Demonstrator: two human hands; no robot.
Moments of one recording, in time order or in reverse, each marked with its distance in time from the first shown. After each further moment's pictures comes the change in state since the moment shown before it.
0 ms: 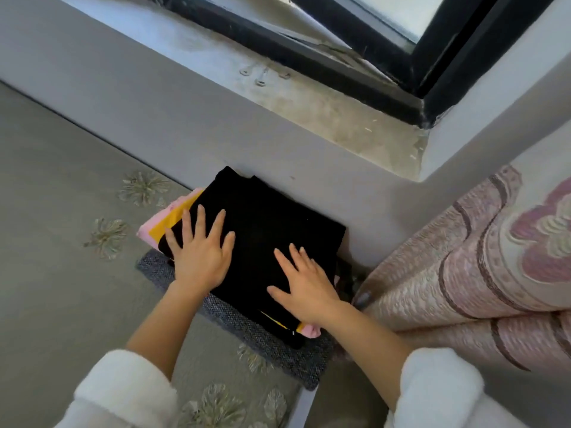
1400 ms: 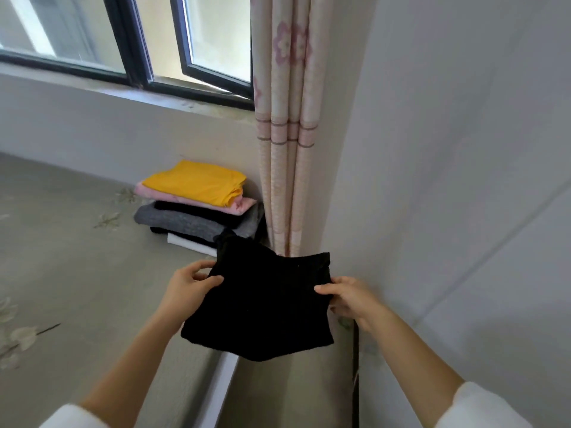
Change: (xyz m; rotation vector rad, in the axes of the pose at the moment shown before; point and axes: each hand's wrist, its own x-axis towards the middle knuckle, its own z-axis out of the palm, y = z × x) left_hand -0.539 0.026 -0.086 -1.023 -0.301 0.022; right_hand -0.546 0.027 0.177 1.357 0.377 0.431
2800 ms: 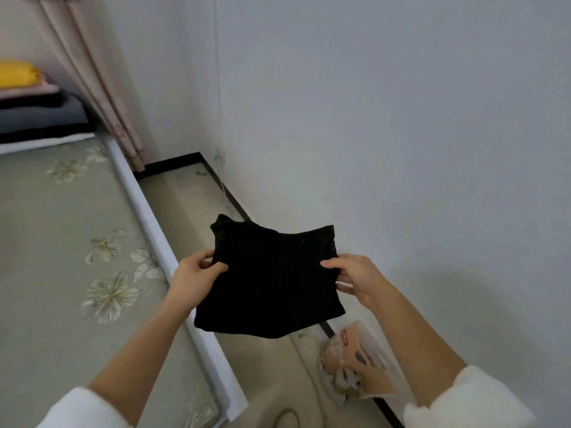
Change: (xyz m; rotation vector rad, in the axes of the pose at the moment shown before) left_hand -0.600 -0.264 -0.221 0.349 -0.825 0.099; right_hand -0.756 0.445 0.334 0.468 0.811 0.162
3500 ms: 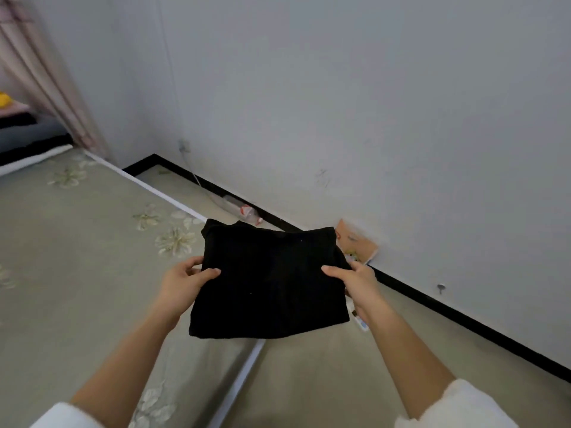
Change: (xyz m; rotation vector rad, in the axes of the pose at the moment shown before) left_hand -0.249 -0.168 -0.297 0.038 -0.348 0.085; right_hand -0.385 0.211 0.300 0.354 0.437 -0.082
